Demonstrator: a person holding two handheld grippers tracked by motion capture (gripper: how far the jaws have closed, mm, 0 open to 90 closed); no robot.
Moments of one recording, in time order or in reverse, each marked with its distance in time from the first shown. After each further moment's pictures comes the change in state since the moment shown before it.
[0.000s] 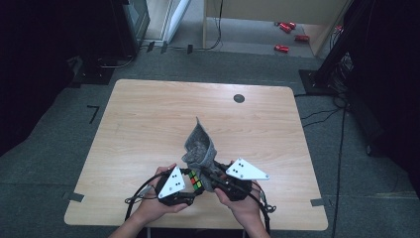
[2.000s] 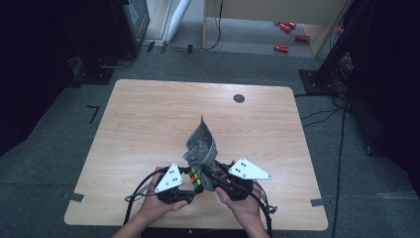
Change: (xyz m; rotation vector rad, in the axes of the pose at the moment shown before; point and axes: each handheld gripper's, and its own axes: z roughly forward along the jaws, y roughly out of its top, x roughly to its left) left arm 0.004 0.000 0.001 -0.037 -0.043 -0.087; right arm -0.001 0.000 -0.002 -0.024 0.004 0.034
